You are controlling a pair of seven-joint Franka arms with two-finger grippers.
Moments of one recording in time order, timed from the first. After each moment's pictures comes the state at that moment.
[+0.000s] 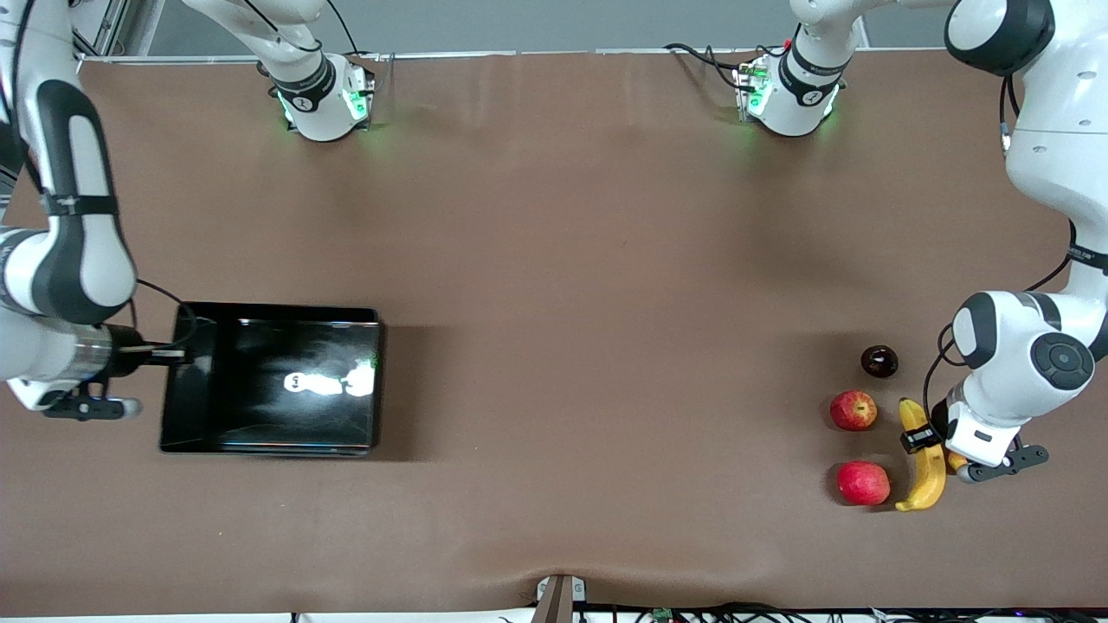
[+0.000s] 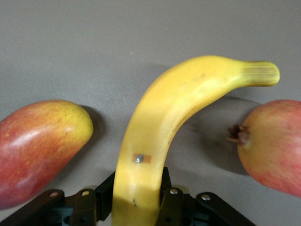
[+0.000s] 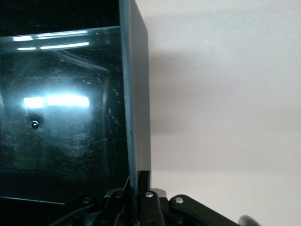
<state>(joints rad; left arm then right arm) 0.38 0.85 -0.30 -1.49 0.41 2.48 -0.38 -0.23 0.50 0.01 -1.60 0.06 1.91 -0.23</state>
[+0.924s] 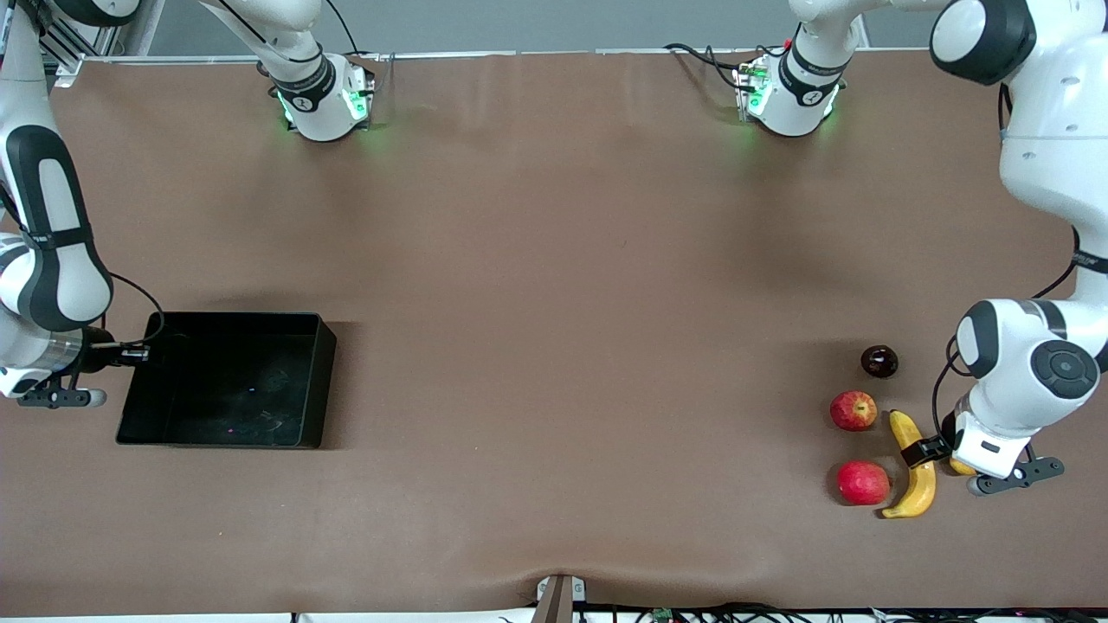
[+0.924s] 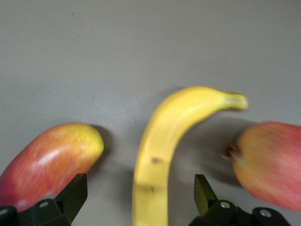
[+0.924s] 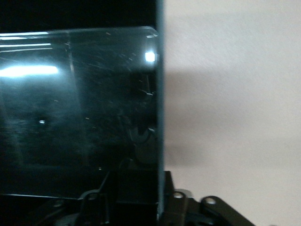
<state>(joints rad) 0.33 0.79 -0.28 -1.43 0.41 2.37 -0.36 -0.38 0.58 0.04 -1.68 0.06 2.12 -0.36</state>
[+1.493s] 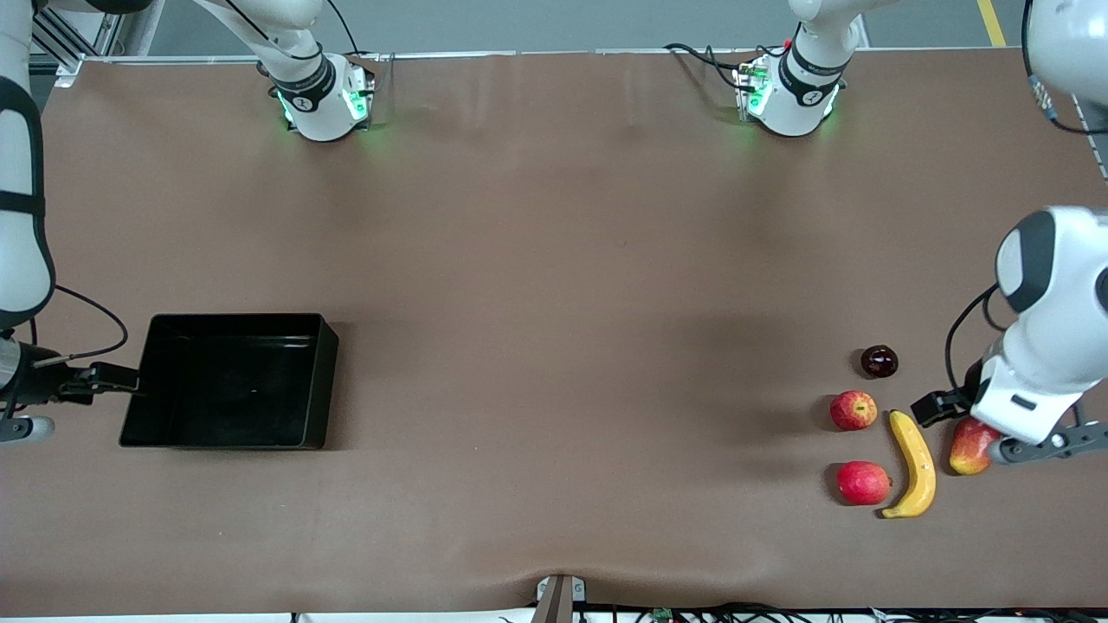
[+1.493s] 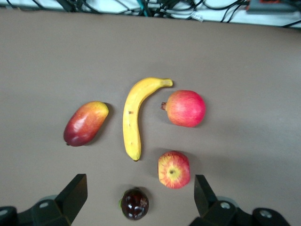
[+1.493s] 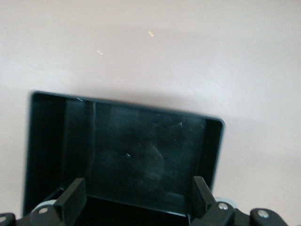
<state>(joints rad) 0.32 0.47 -0.45 -1.44 0.41 2.00 -0.34 -0.29 0.55 0.13 -1.32 0.05 1.88 -0.36</state>
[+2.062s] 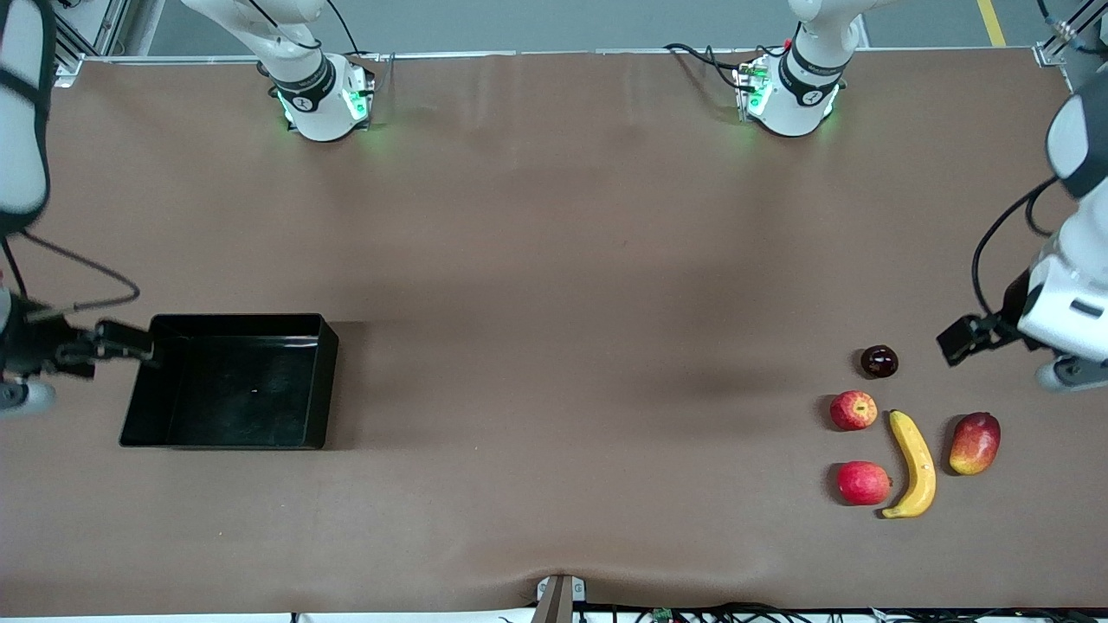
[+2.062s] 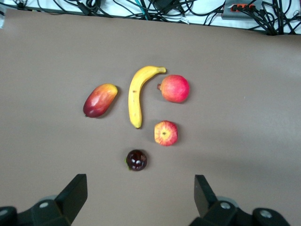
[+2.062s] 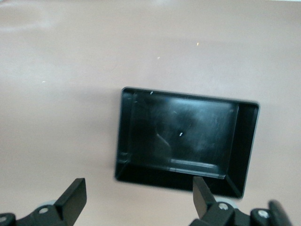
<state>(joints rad) 0.33 0.24 -0.48 -1.44 0.30 1.78 -0.33 -0.12 0.37 0.13 -1.19 0.05 1.55 -0.09</state>
